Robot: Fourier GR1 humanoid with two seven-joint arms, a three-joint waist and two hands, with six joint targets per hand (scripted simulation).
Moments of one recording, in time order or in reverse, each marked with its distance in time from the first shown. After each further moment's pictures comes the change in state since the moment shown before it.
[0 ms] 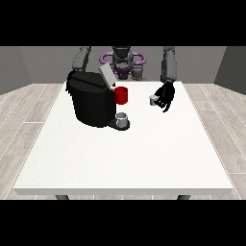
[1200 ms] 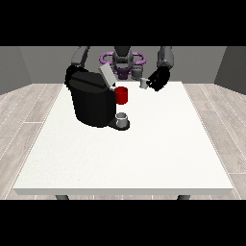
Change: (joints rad) left arm -0.089 -0.101 0.057 -0.067 0.080 -0.185 -0.012; right arm 0.078 -0.039 -0.010 0.068 -0.013 0.033 -0.008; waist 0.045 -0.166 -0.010
